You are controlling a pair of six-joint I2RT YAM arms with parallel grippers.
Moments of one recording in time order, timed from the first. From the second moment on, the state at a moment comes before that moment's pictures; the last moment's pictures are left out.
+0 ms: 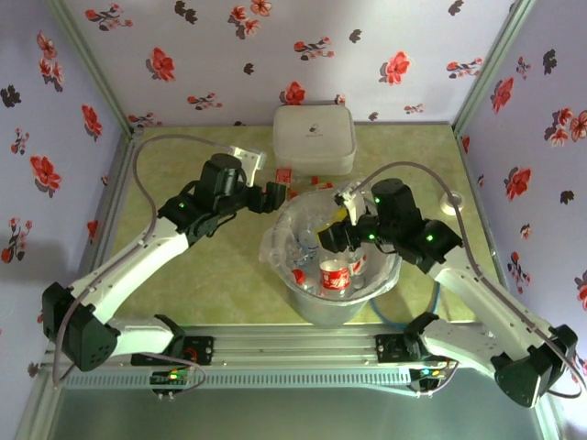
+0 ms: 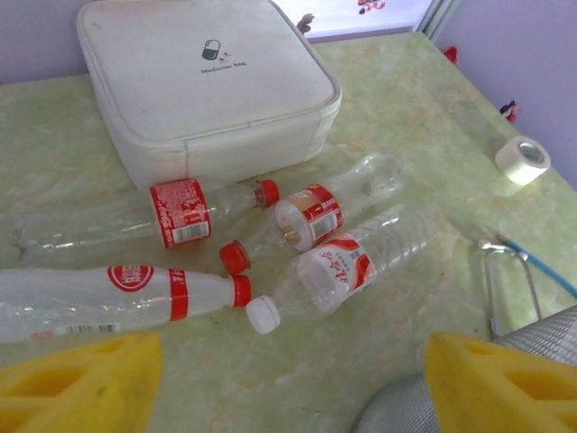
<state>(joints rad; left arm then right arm) -0.69 1.28 1.17 -0.41 0.00 -0.28 0.64 0.98 0.99 -0.58 -0.47 0.03</state>
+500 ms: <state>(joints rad) -0.68 1.24 1.22 -0.42 0.07 -0.28 0.64 0.88 0.99 -0.55 -0.48 -0.03</state>
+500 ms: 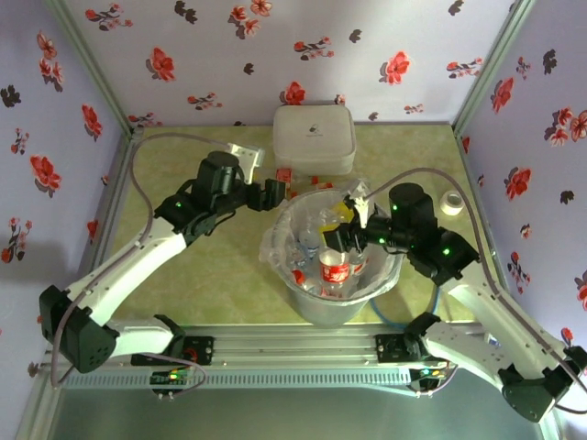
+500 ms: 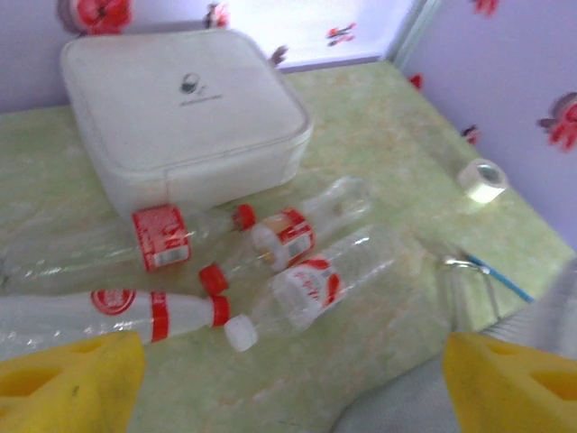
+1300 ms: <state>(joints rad) -0.76 1.42 1.43 -0.74 0.30 -0.06 0.49 0.88 1.13 -0.68 -0.52 0.00</state>
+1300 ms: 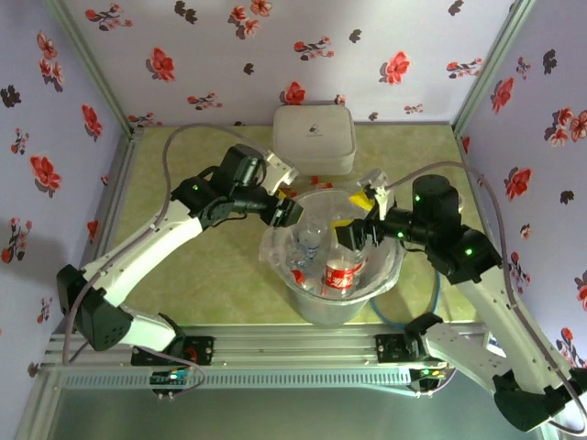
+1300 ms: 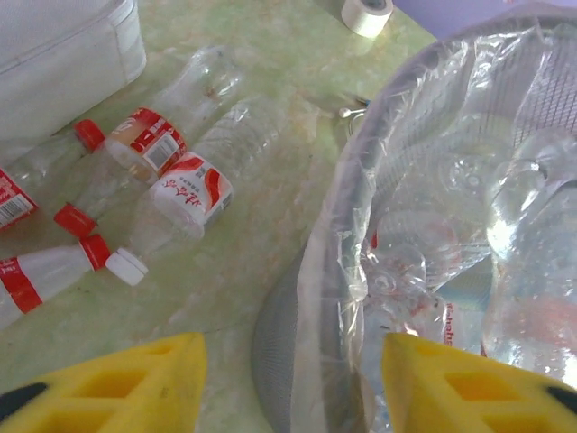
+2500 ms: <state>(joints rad) -0.55 1.13 1.33 -1.04 -0.18 -0.33 0.70 1.43 1.51 -0.55 -0.32 0.16</state>
